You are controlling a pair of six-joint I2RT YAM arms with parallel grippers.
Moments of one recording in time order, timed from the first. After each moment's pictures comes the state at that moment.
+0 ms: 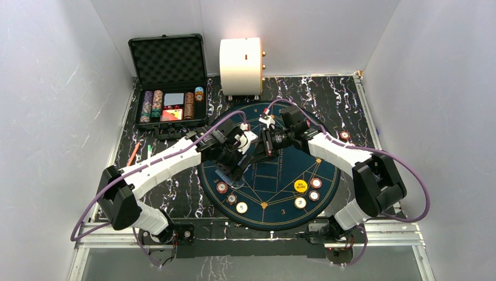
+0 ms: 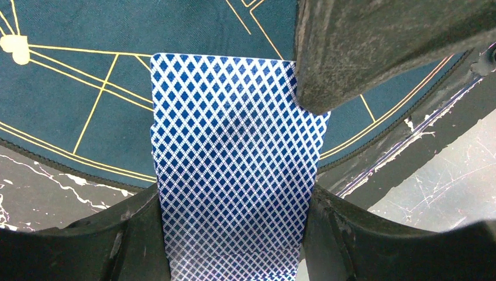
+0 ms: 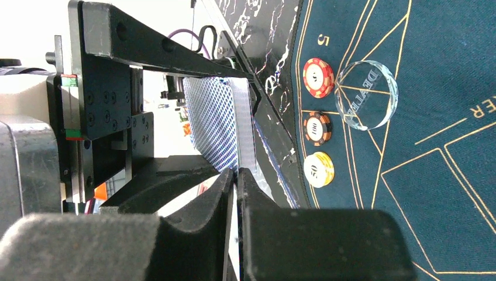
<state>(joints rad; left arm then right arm) -0.85 1.45 1.22 -0.94 0.12 -0.10 0.57 1.53 0.97 -0.19 -0.99 0.68</state>
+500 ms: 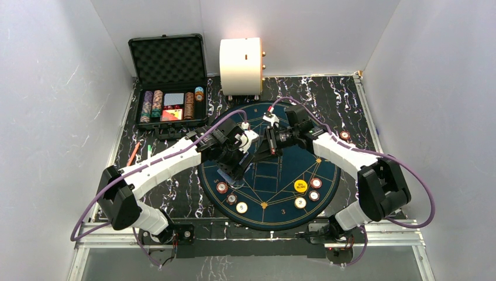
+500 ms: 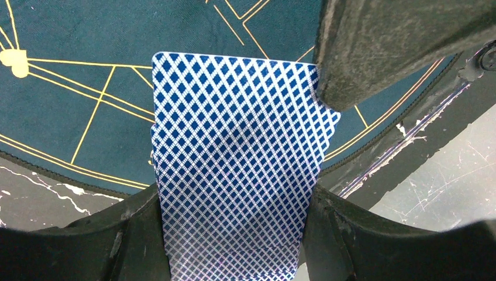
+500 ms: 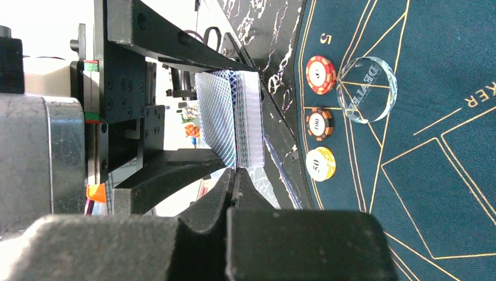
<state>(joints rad) -0.85 1.45 1.22 -0.91 0.13 -0.10 0.54 1.48 0.97 -0.24 -1.00 0.65</state>
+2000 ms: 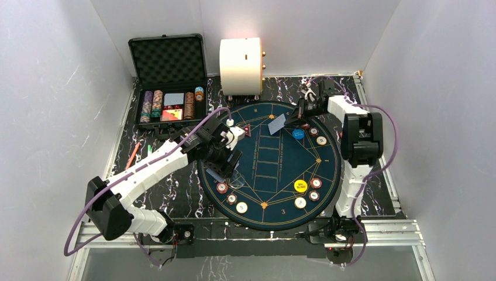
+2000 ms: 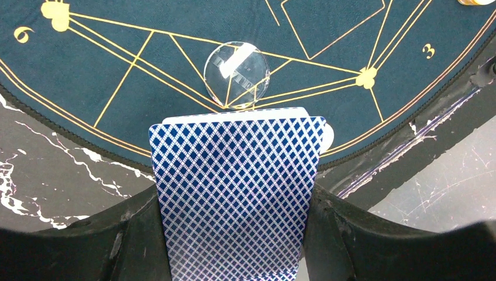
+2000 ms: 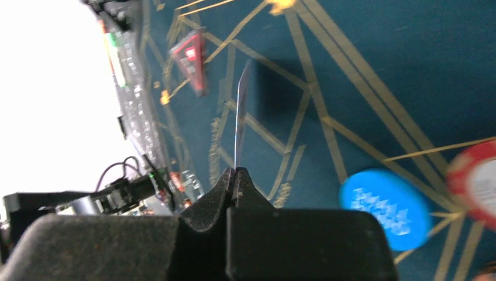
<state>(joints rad) -0.76 1.33 1.17 -0.95 0.13 -0.10 0.08 2.04 1.50 -0.56 -0.90 0.32</state>
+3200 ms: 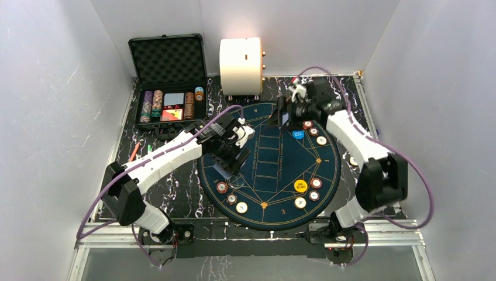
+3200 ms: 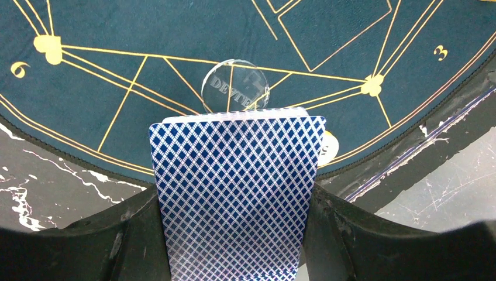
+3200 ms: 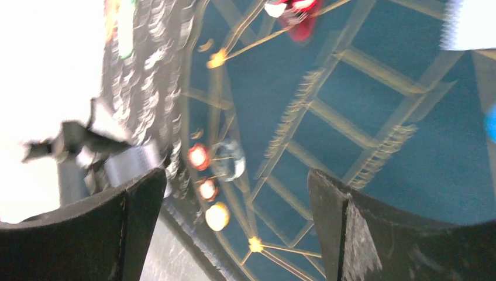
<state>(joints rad) -0.78 1.49 1.26 -0.97 0.14 -0.05 0.26 1.64 1.40 -0.67 -0.57 0.35</state>
